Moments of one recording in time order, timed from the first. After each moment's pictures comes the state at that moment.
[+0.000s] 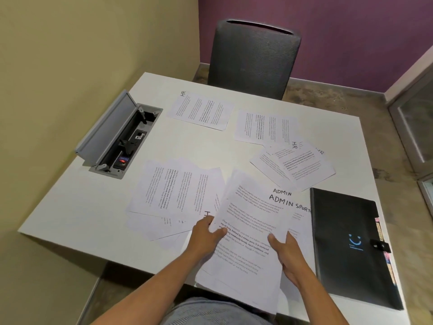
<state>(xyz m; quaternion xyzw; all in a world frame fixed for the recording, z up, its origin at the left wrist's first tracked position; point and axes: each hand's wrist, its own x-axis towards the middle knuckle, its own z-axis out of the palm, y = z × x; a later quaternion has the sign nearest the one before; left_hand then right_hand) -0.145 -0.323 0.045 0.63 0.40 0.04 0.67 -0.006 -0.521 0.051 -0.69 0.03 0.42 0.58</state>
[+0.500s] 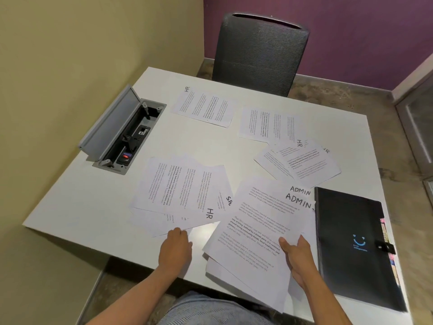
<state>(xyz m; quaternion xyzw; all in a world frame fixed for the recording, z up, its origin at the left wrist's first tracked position) -0.218 -0.295 -0.017 0.89 0.40 -0.09 0.17 -0.003 -0.531 0.046 -0.72 0.07 0.37 0.59</state>
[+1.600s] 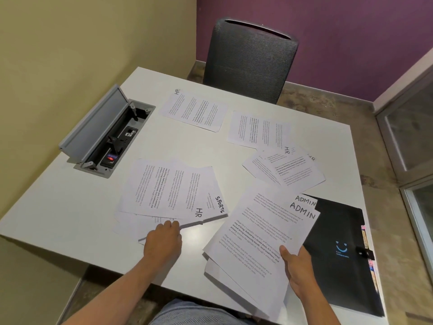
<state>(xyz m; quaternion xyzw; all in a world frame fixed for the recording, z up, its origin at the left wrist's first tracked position) -0.192 -0.267 -0.003 0.92 0.36 -0.07 0.12 0.022 -0.560 0.031 -0.74 0.12 0.32 0.58</state>
